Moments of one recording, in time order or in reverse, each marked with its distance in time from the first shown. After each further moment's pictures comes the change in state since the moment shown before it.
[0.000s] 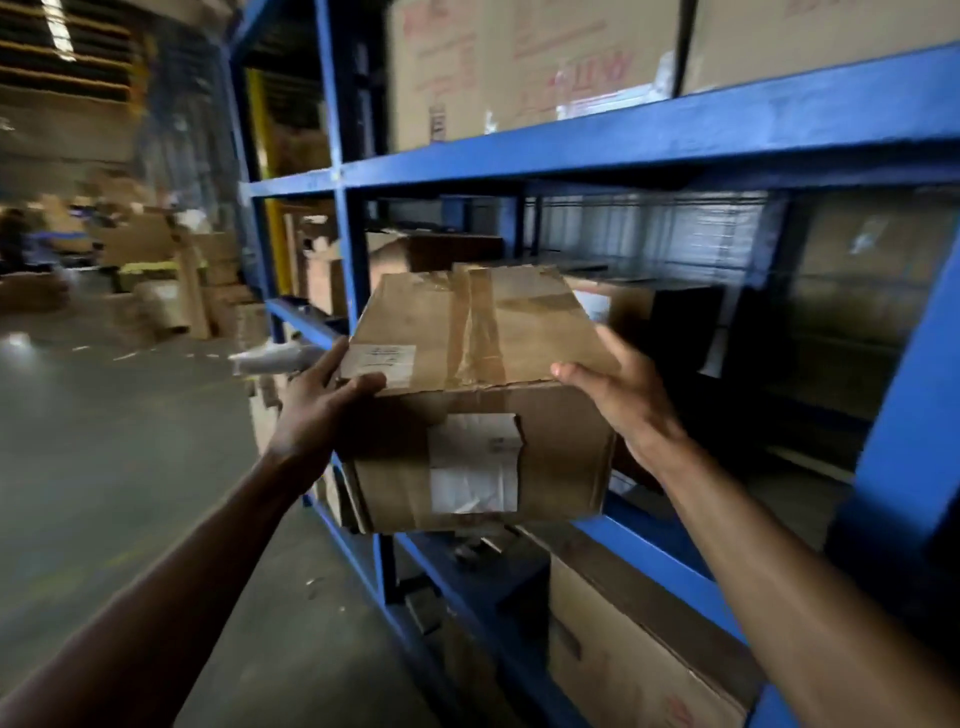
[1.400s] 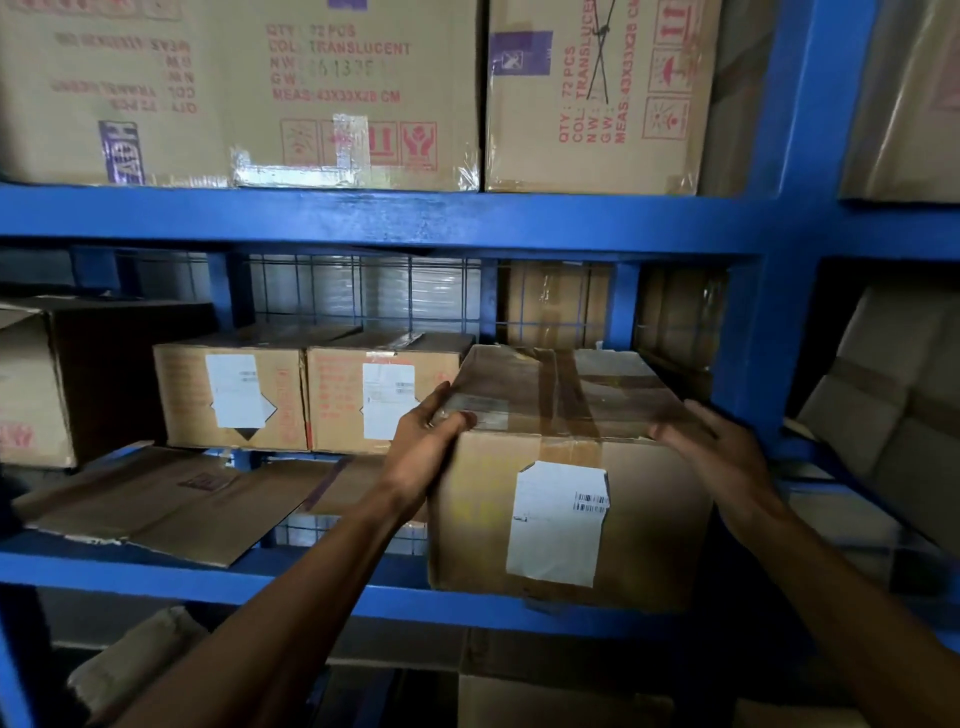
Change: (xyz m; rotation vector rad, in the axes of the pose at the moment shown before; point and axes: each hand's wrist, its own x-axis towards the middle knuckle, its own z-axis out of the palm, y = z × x) left_hand 0.149 -0.048 0.181 -0.320 -0.793 -0.134; right_hand -0.059 -0.025 -0.067 -0.327 0.878 0.256
